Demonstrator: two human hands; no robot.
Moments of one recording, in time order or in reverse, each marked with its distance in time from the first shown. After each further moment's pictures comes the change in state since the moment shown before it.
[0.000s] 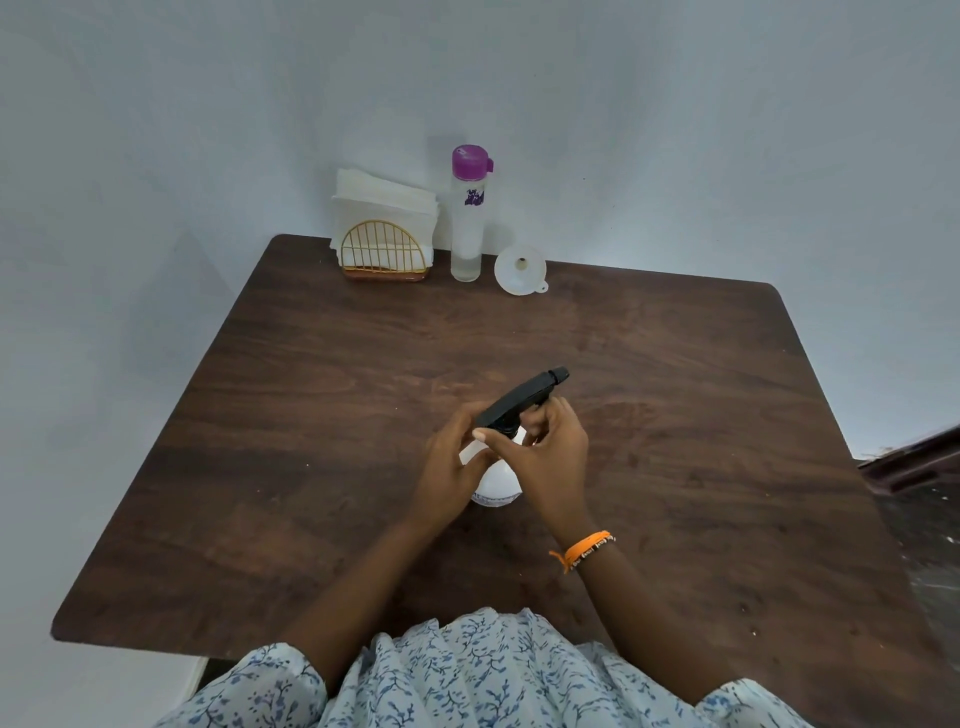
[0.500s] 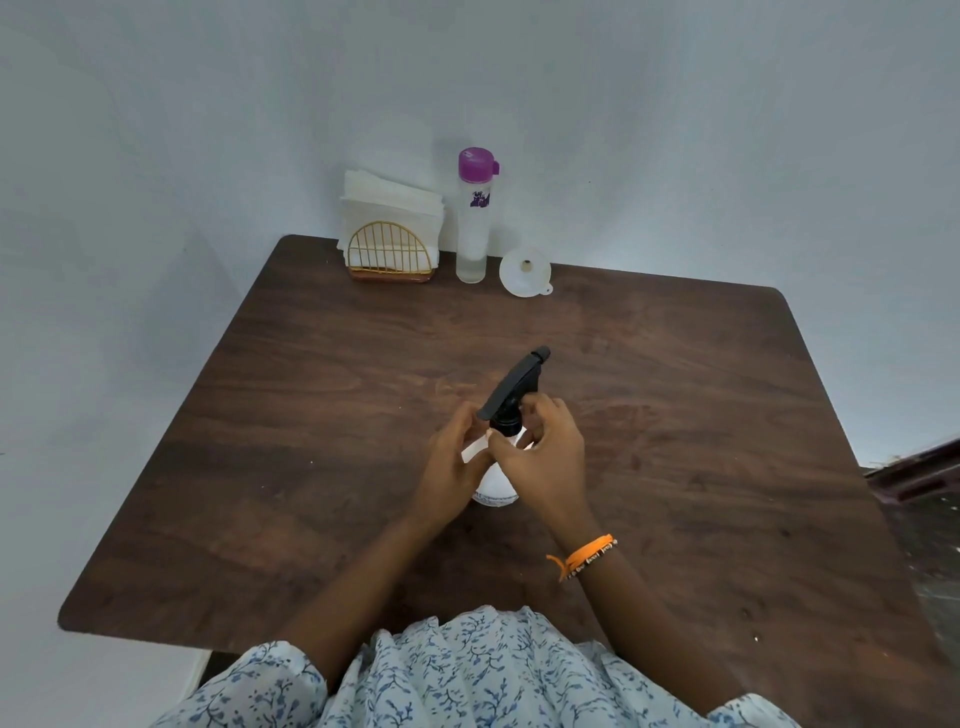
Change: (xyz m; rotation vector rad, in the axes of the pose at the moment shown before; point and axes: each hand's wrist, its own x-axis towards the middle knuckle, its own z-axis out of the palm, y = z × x) left_hand 0.000 0.002 0.001 -0.020 -0.003 0.004; right_hand -0.004 -0.012 -0.001 -0.044 -0.079 0.017
